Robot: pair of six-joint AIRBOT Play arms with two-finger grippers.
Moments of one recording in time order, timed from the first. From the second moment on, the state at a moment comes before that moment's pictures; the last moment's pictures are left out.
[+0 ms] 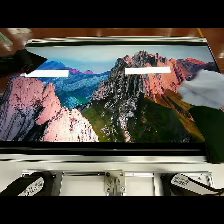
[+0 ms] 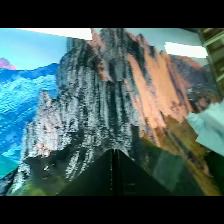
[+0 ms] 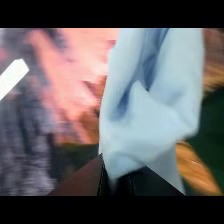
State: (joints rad) left arm 0.07 -1.06 1.38 0.73 -1.00 -1.35; right arm -0.78 -1.33 1.53 -1.04 1.31 1.48
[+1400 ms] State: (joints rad) left arm -0.30 -1.30 1.38 1.26 -1.24 -1.64; right arm -0.34 -1.21 1.32 -1.35 1.33 1.45
